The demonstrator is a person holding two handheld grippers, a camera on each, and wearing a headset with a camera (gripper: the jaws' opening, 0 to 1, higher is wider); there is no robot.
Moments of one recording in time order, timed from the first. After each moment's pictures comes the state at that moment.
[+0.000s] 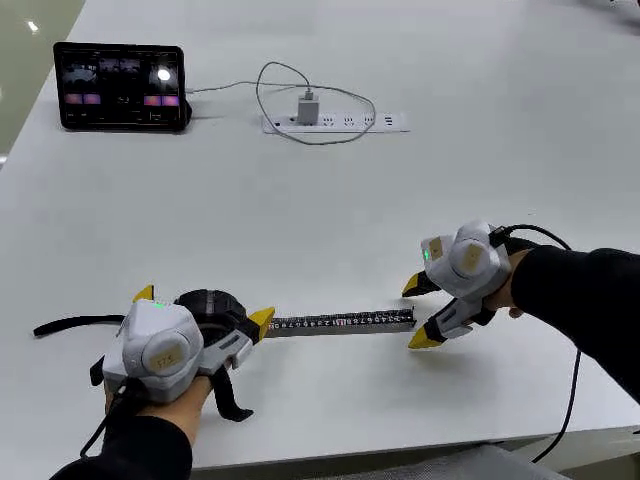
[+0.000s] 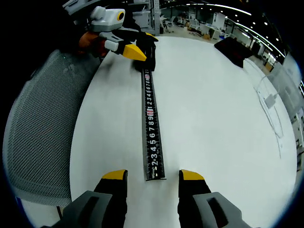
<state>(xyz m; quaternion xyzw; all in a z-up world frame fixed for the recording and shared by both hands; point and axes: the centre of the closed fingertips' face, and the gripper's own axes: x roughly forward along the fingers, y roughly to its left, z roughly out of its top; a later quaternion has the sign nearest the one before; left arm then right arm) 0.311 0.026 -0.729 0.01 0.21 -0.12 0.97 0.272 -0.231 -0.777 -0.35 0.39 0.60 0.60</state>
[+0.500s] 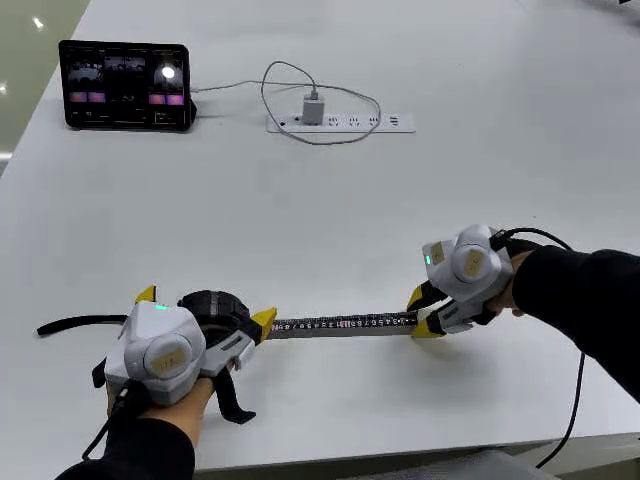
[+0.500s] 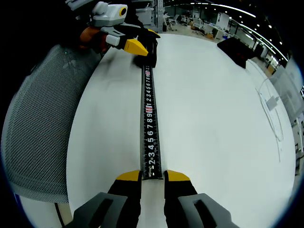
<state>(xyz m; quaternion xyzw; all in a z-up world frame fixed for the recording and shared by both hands) 0.311 0.028 -0.729 0.00 0.20 -0.11 0.97 0.274 -0.233 -0.781 -0.37 0.39 0.60 0.59</state>
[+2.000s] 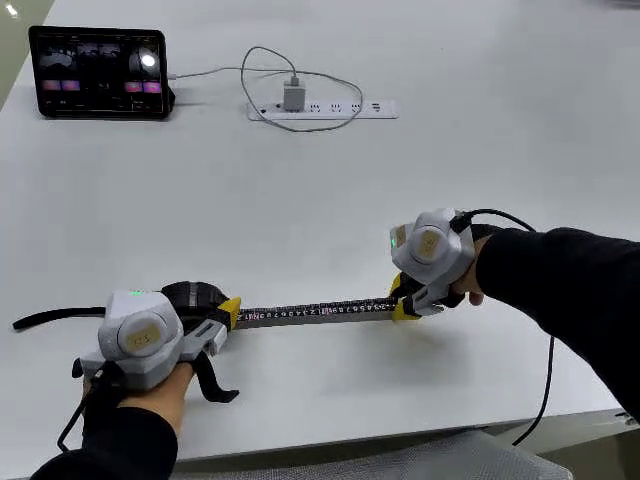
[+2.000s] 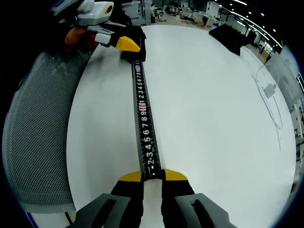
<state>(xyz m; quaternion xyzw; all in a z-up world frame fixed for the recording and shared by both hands) 0.303 0.031 -0.745 -0.02 0.27 -0.10 0.96 0.277 -0.231 -0.782 -0.37 0.44 0.55 0.60</state>
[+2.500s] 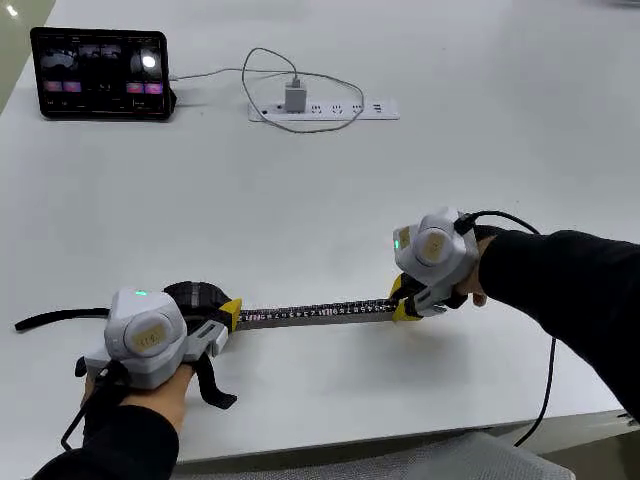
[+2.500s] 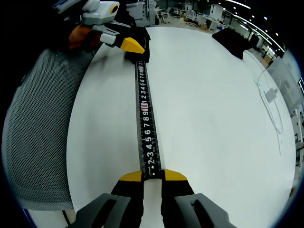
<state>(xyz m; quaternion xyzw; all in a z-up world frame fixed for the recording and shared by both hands) 0.303 0.032 -0.745 -0.01 0.27 -0.11 0.96 0.276 -0.229 -0.782 -0.37 0.43 0.56 0.60</state>
